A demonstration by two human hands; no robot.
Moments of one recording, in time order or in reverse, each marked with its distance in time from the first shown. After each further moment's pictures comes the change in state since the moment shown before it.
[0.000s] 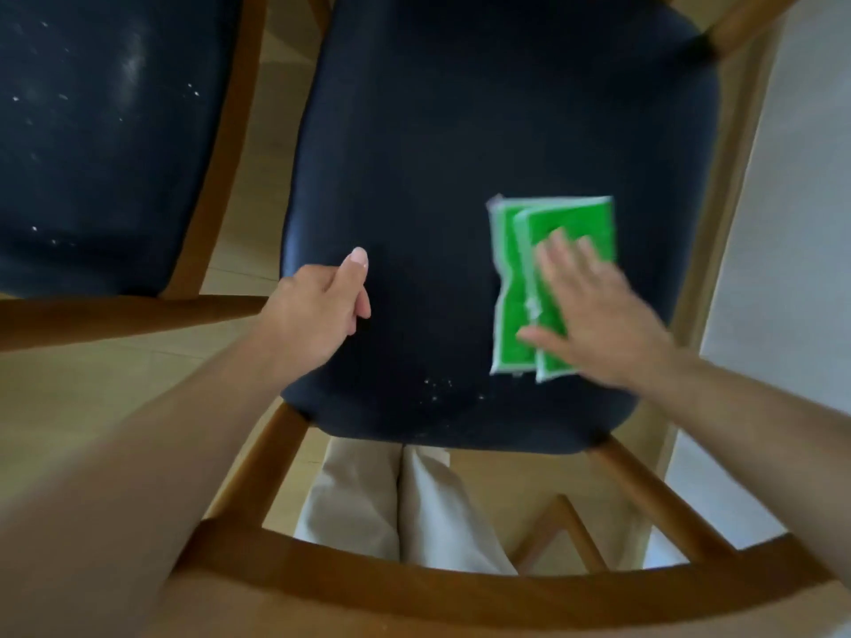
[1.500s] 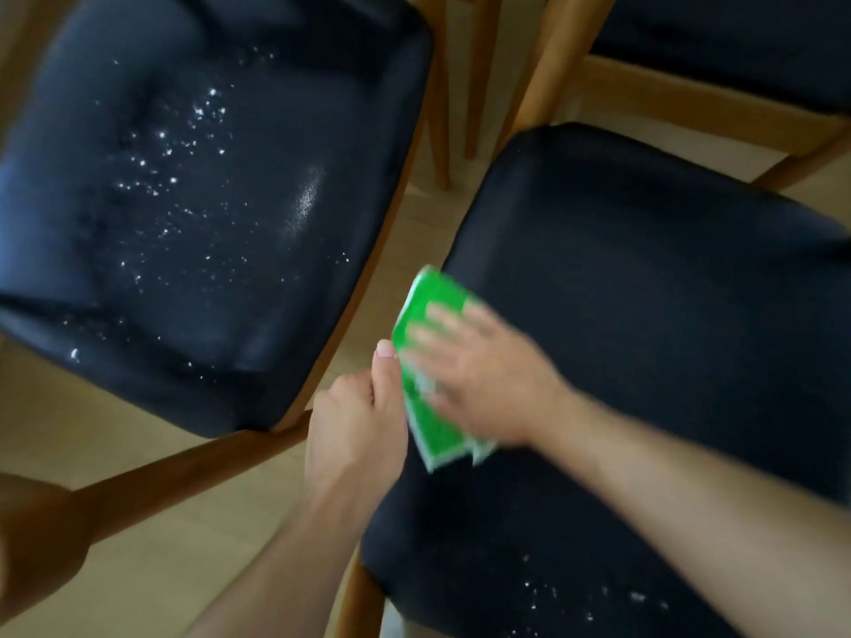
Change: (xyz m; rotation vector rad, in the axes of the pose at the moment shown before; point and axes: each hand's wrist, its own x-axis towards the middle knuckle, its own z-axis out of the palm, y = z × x) left_hand 0.029 0.008 -0.049 -0.128 0.498 -0.088; right_hand 0.165 -0.149 -0.088 -0.207 0.261 -0.637
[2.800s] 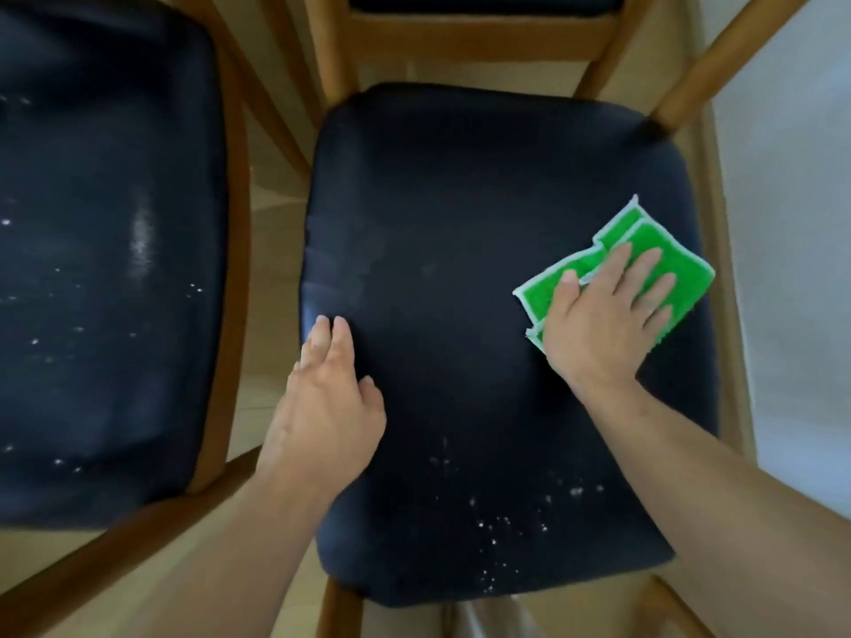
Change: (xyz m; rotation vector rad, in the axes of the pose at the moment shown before) left_hand -0.005 0.032 0.028 0.561 -0.413 0.378; right_hand -0.134 0.040 0.057 0.389 0.325 1.688
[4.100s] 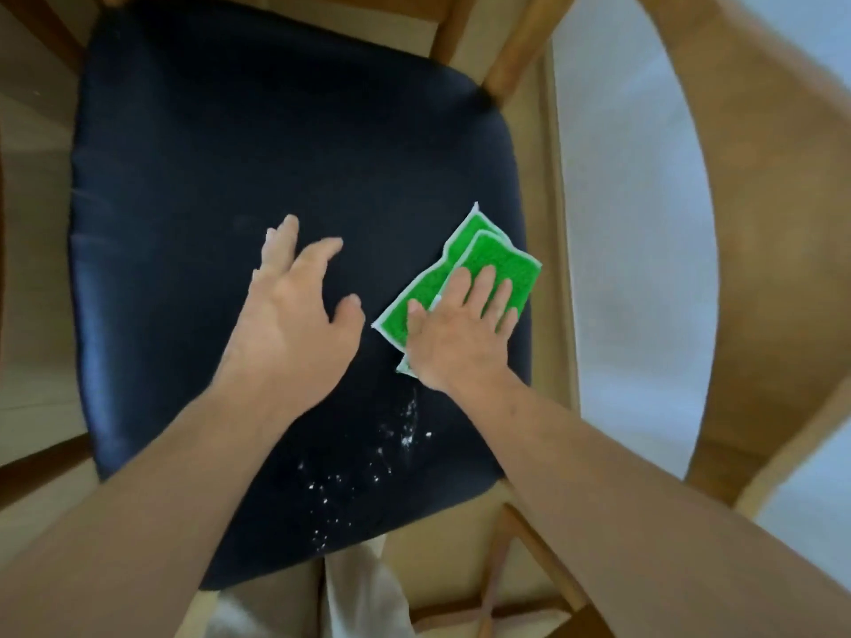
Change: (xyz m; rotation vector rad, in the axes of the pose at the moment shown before) left_hand 0.004 0.099 0.038 -0.269 0.023 0.261; right_hand -0.030 0.050 -0.018 -0.126 -0.333 -0.060
